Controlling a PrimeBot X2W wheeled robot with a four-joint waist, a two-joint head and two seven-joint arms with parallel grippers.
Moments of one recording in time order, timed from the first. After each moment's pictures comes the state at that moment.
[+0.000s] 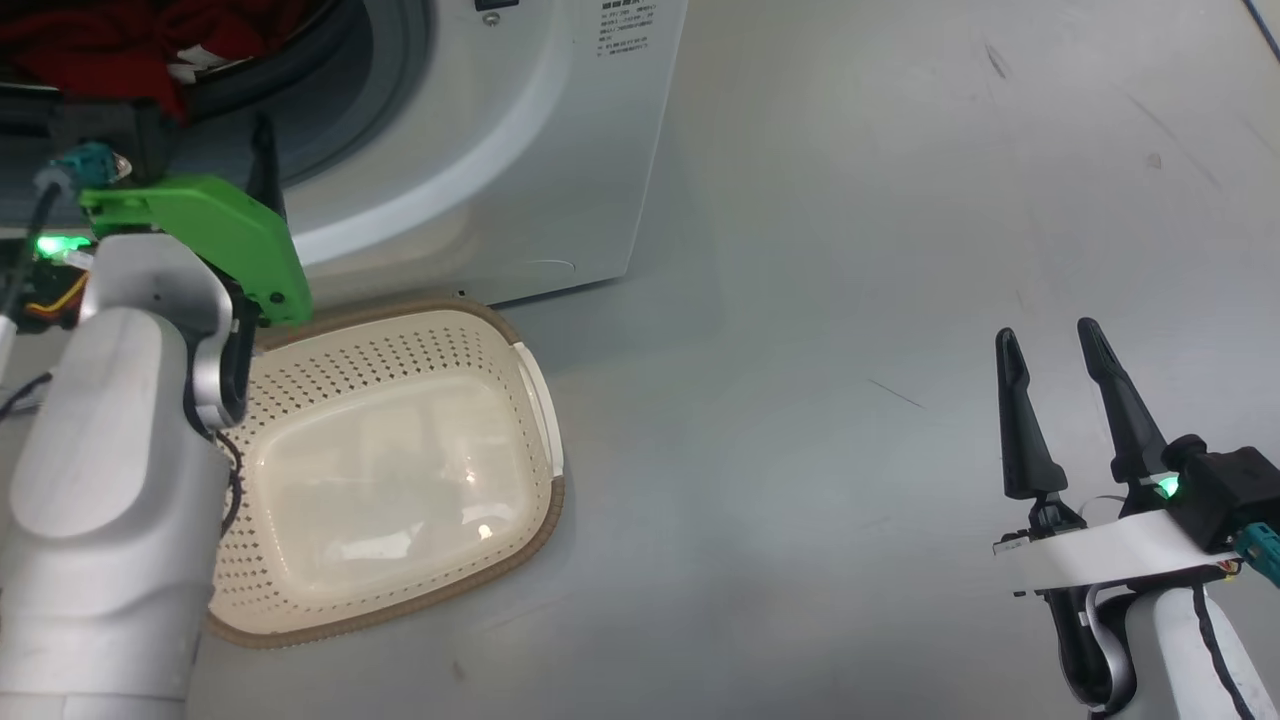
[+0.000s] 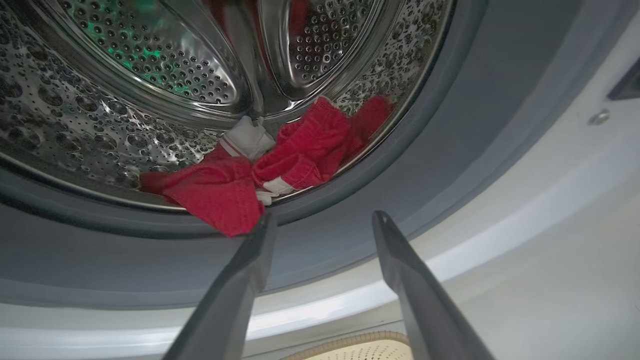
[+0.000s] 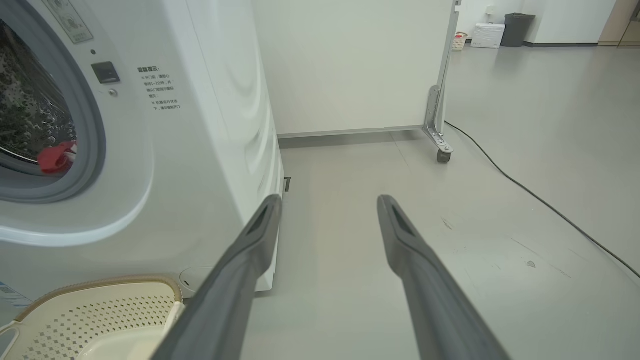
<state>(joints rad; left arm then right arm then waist) -0.72 0.14 -0.19 0.47 -0.35 0.11 0.19 -0.06 -0.06 0.05 0.02 0.27 0.11 -0.25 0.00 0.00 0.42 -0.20</state>
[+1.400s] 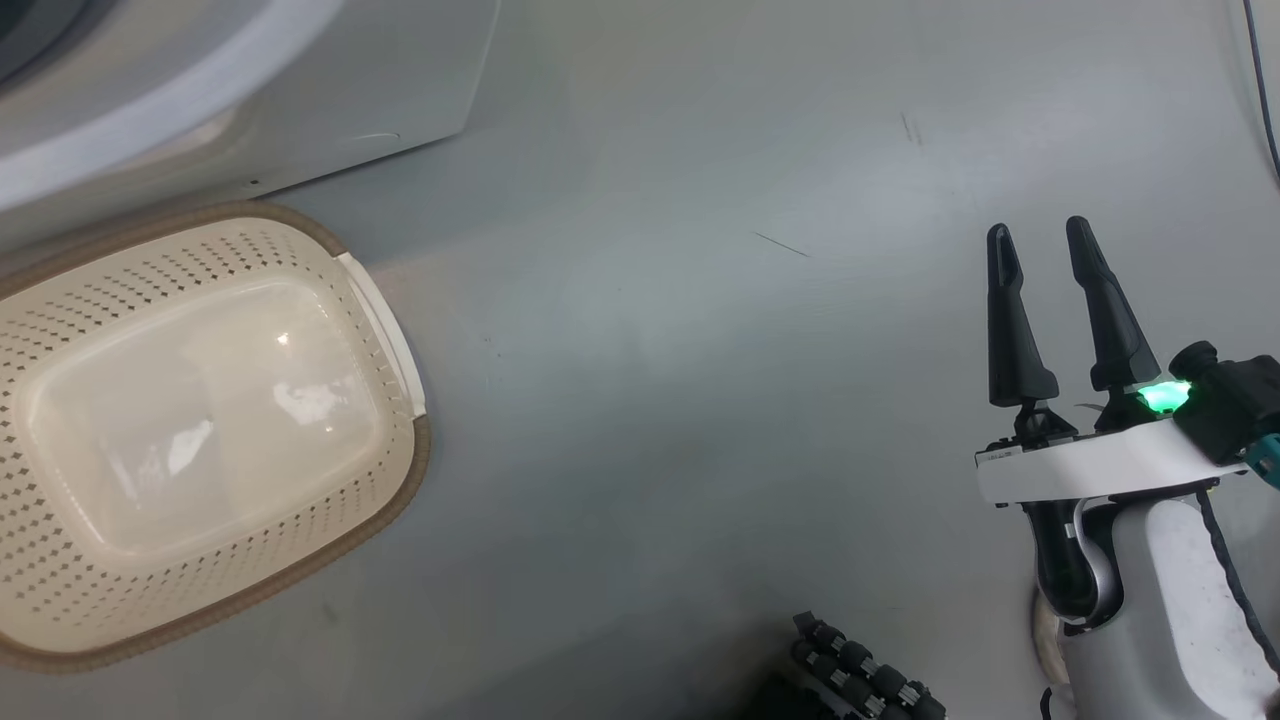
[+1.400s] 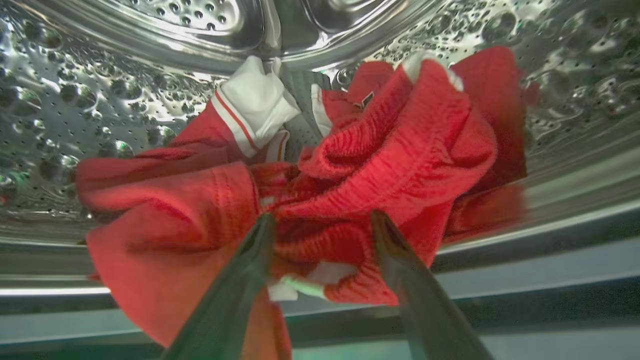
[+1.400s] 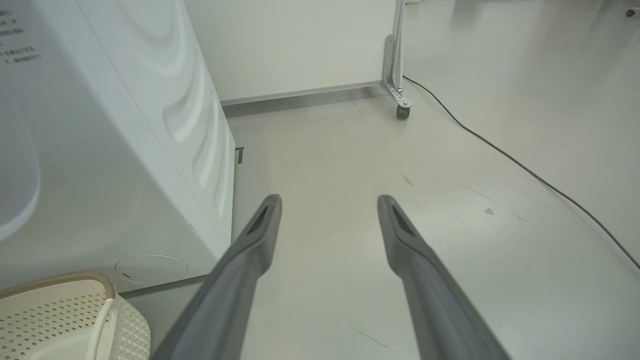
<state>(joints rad) -1.11 0.36 -0.08 0.59 -0.33 0.11 0.48 -0.22 -0.04 0.07 0.06 0.38 0.12 -0.25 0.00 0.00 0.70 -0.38</state>
